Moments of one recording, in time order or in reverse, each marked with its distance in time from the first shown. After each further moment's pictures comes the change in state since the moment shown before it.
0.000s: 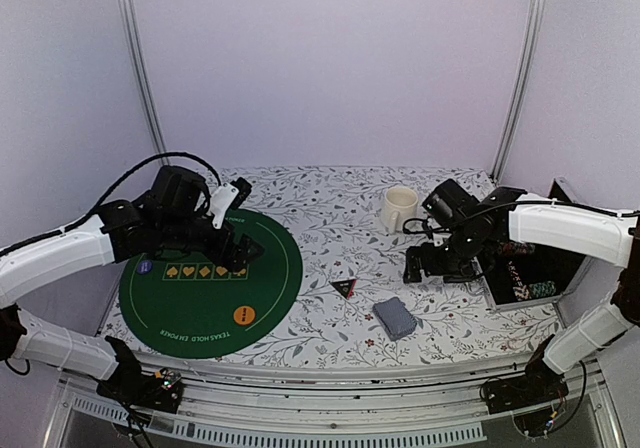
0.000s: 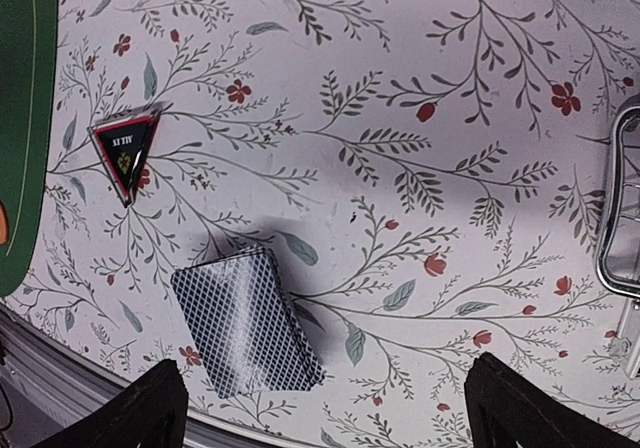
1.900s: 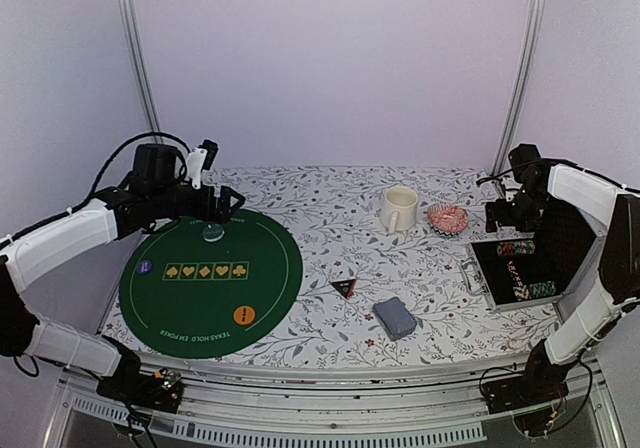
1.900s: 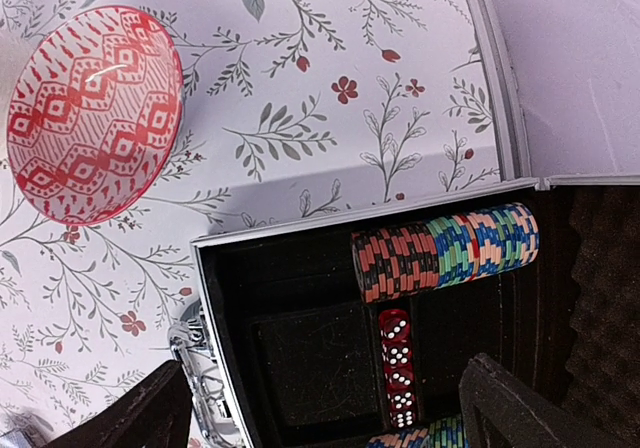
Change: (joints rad) left arm 0.299 0.089 0.032 0.235 0.103 -0.047; right arm -0.696 0.113 0.155 0.016 0.150 -0.541
